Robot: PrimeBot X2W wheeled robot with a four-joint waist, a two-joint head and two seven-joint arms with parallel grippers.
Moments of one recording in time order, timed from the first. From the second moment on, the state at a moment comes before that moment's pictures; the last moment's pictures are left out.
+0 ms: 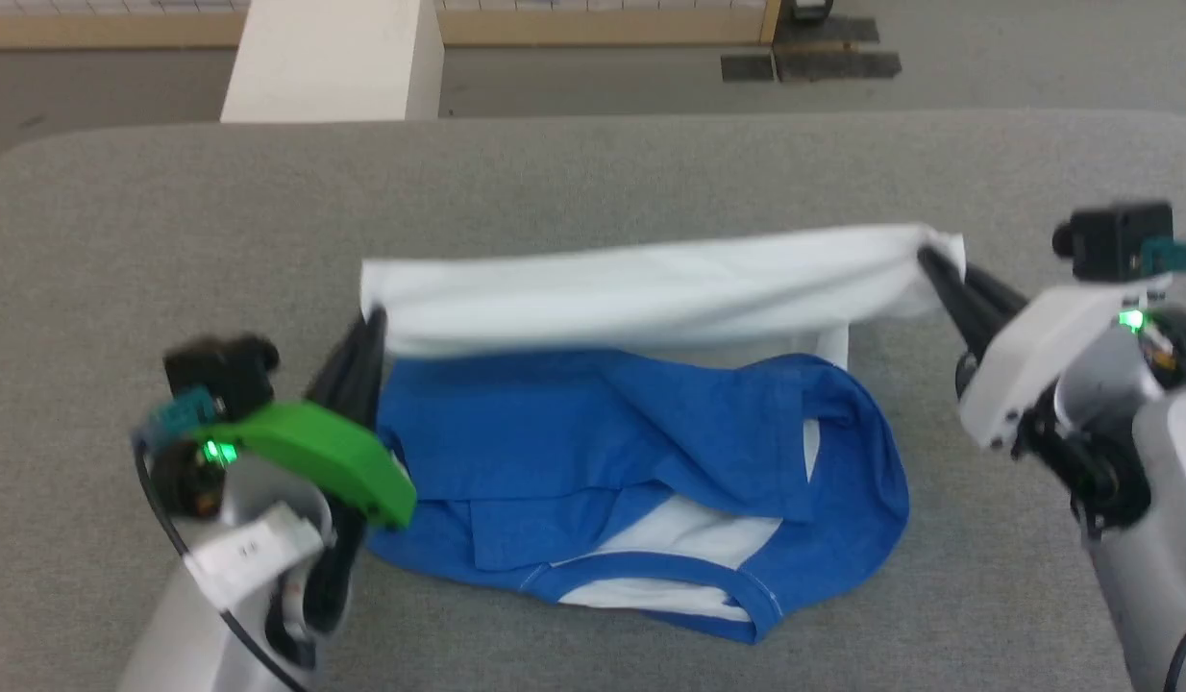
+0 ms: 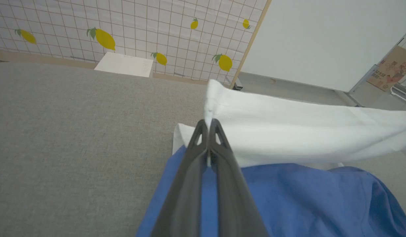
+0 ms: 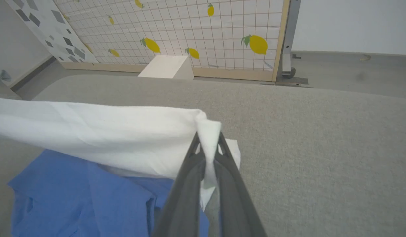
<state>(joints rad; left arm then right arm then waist) -0.28 0.28 -0.25 0.02 -0.59 0.07 0.09 -0.47 -0.32 0.17 0.23 0.54 0.13 0.34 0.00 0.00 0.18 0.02</state>
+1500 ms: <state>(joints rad) -0.03 0.33 -0.16 0.20 -0.70 0.26 0.18 0.04 -0.33 -0.04 -0.07 0.65 0.13 0.73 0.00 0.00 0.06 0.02</state>
